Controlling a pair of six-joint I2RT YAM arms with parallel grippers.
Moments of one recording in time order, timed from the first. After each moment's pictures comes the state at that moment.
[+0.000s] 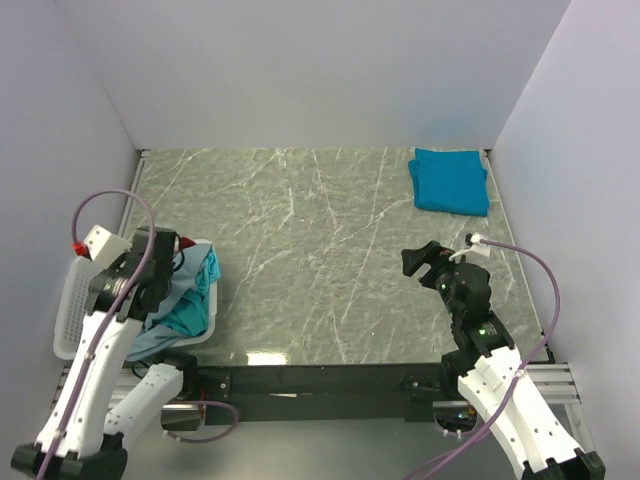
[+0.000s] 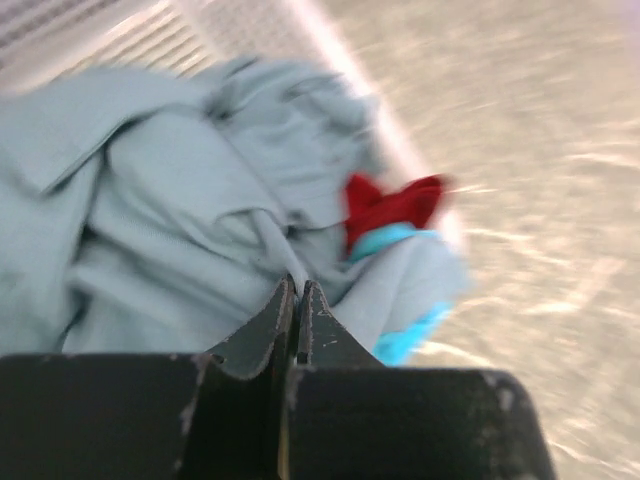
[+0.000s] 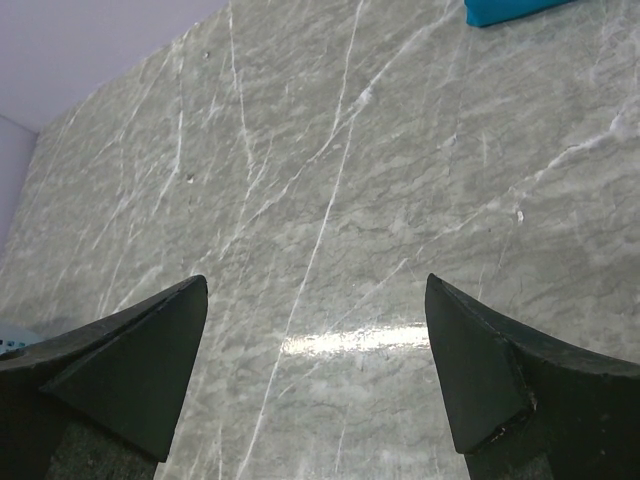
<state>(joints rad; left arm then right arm) -0.21 0.79 1.01 -1.19 -0.69 -1.17 0.27 0.49 0.33 -0.11 0.12 0.60</state>
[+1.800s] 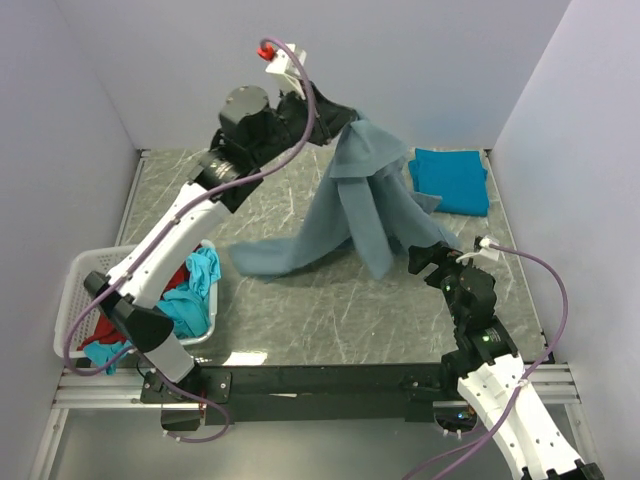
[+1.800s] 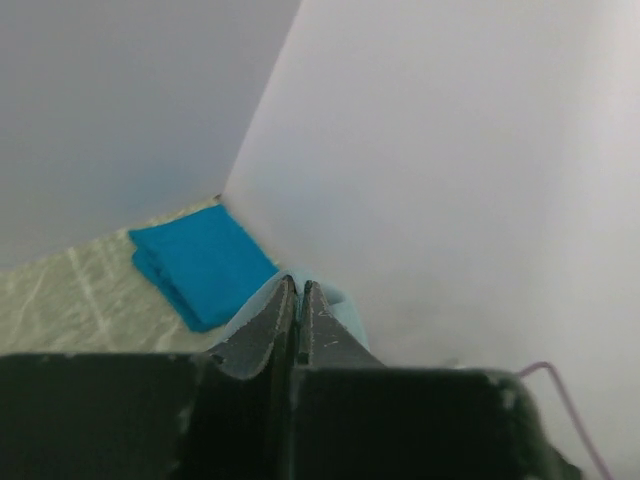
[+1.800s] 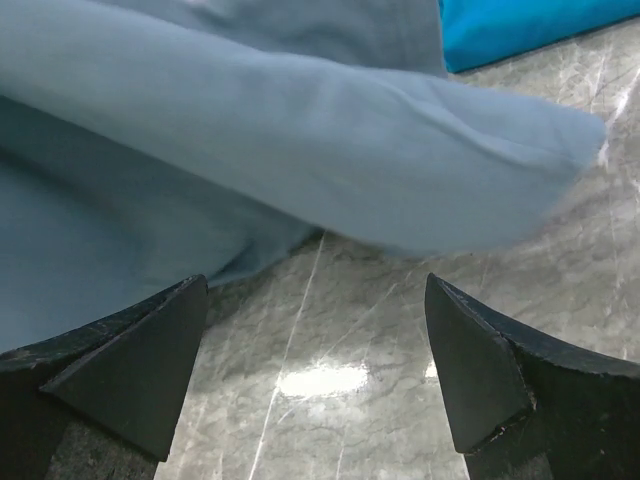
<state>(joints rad) -0.67 1.62 1.94 -0.15 0.21 -0.51 0.27 0.41 0.33 -0.12 0.19 0.60</state>
